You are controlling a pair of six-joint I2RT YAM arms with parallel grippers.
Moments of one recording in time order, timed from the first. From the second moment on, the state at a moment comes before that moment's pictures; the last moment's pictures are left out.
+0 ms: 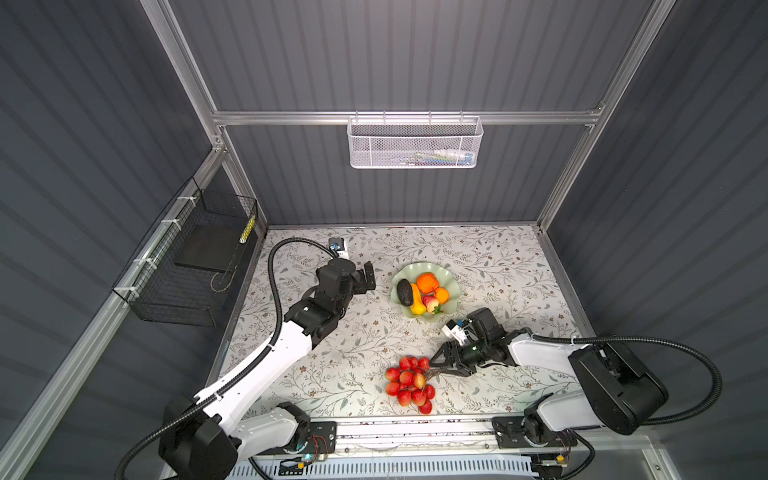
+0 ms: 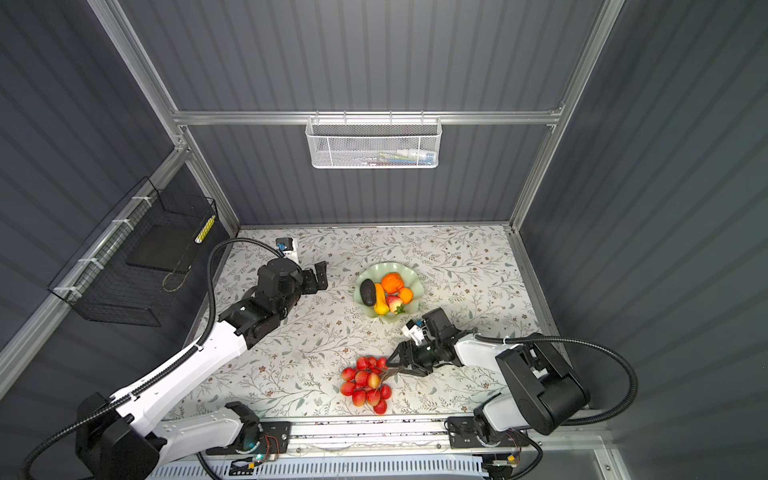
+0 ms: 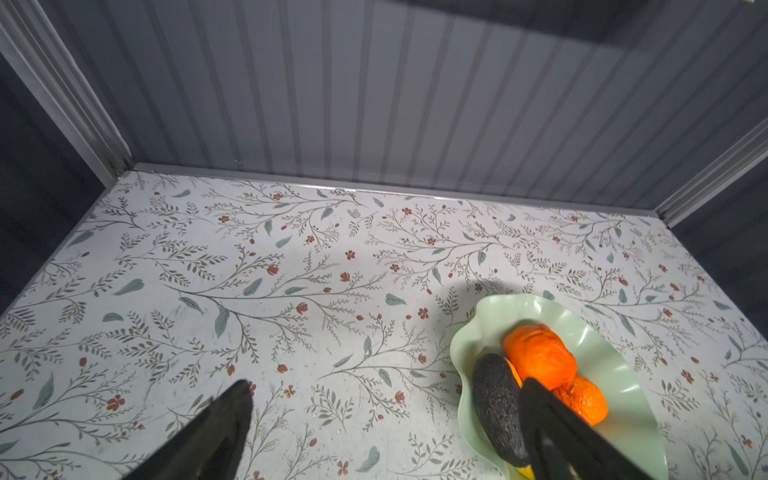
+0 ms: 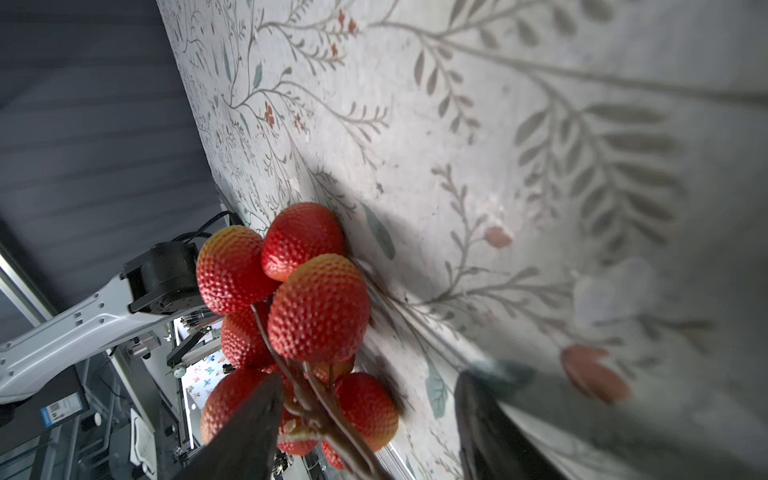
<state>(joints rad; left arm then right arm) -0.61 1.15 0.96 -0.23 -0.42 -0.35 0.51 1.44 0.42 -0.05 -0.86 0.70</state>
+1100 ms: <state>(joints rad) -0.61 1.14 0.95 -0.27 -0.46 -0.36 0.54 1.53 0.57 0.11 -0.87 0.97</state>
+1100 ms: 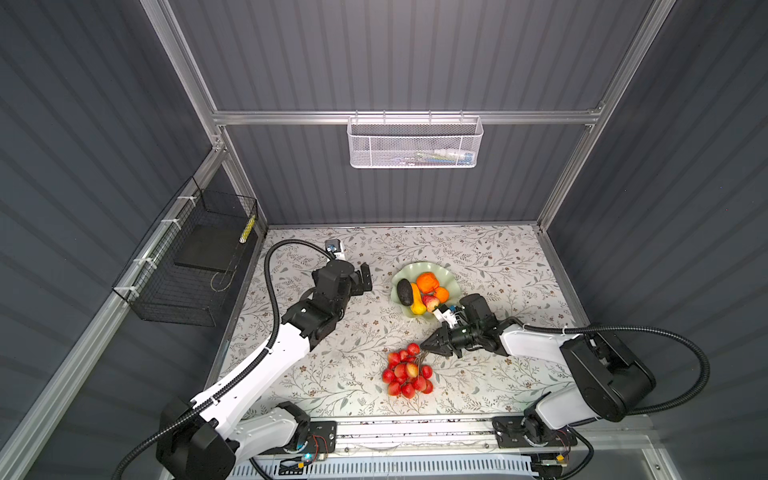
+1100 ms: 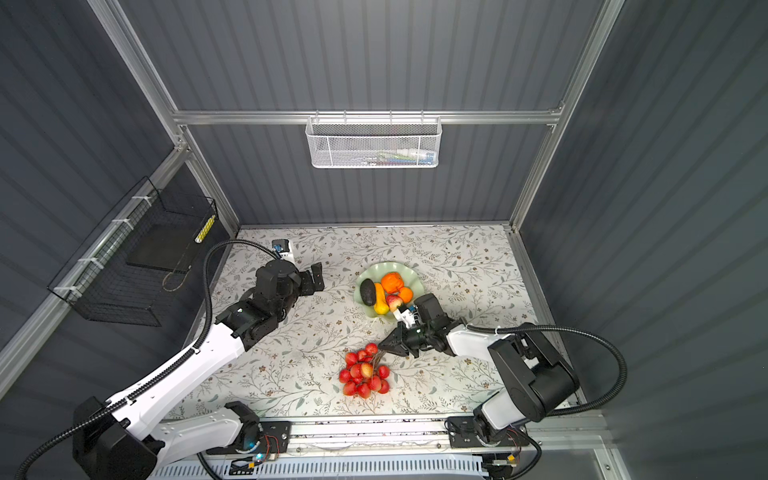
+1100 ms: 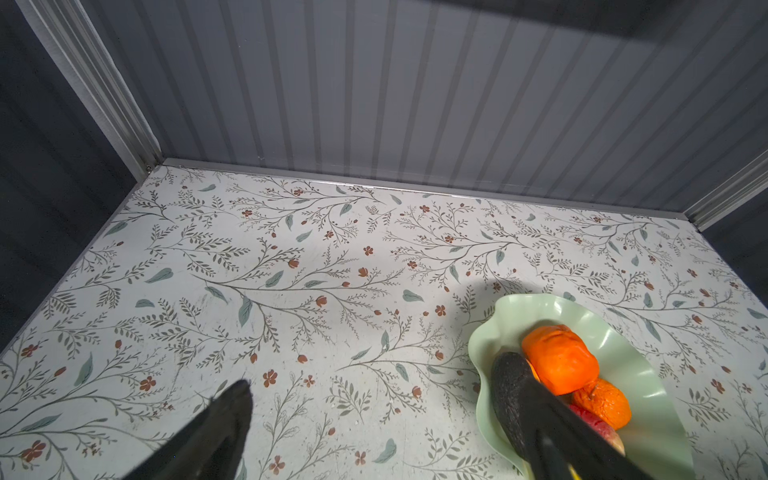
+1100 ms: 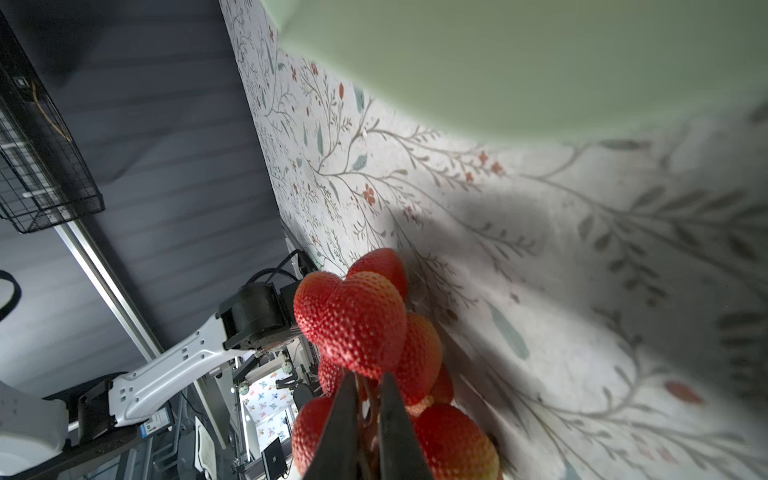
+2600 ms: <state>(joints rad) -0.61 1.11 0.90 -0.27 -0.39 -0.35 0.19 1.81 1.15 -0.14 -0.84 0.64</state>
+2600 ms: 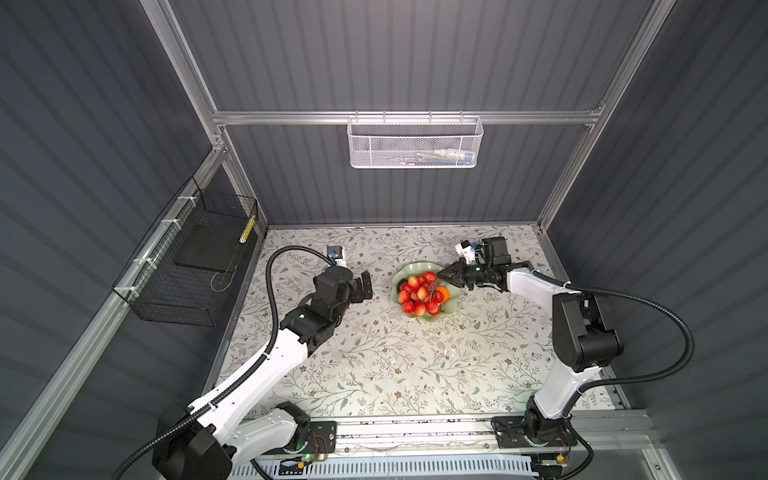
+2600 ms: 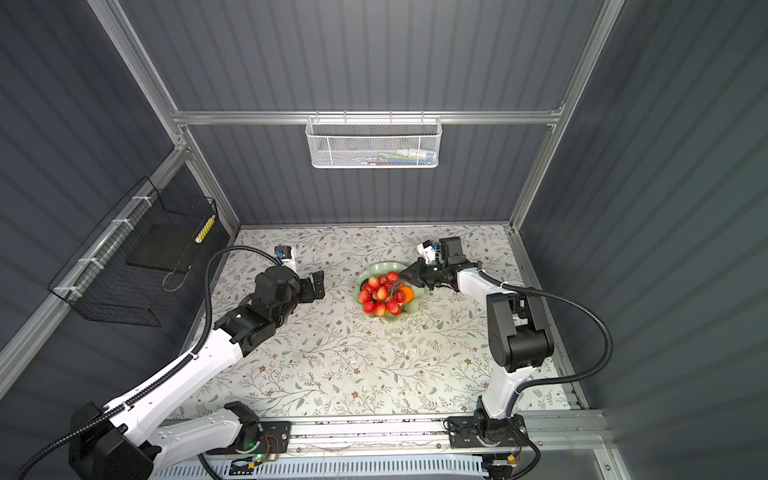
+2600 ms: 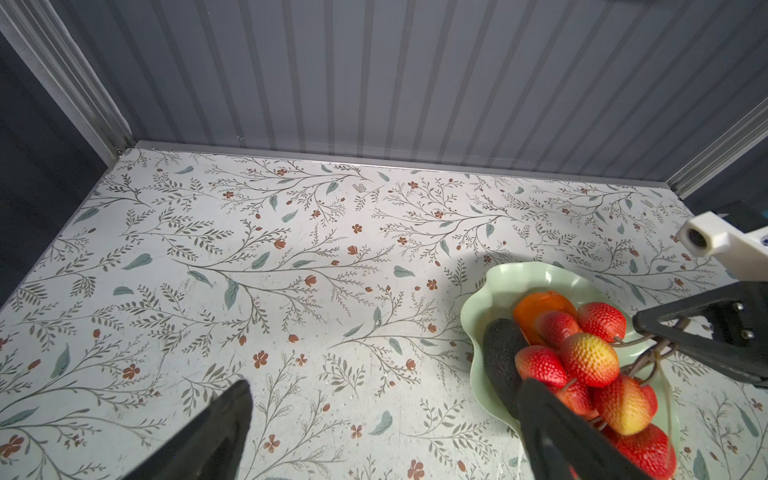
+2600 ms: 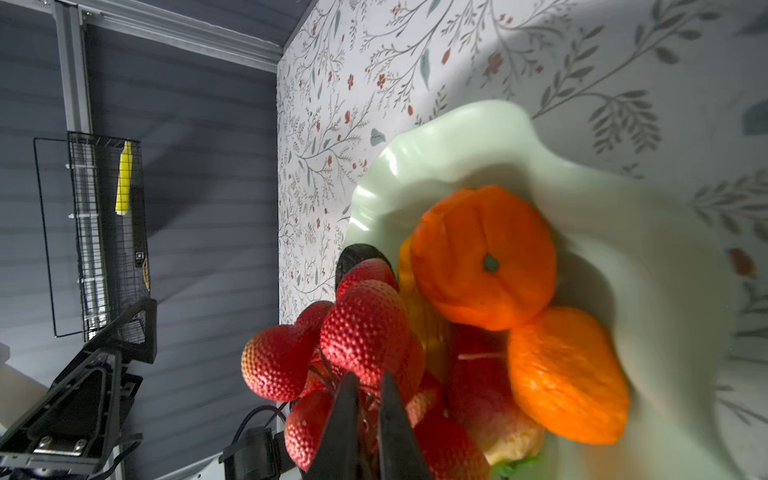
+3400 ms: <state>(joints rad) -0.60 1.14 0.70 0.01 -0.67 -0.16 0.10 1.39 0.94 -0.09 -0.37 0.49</state>
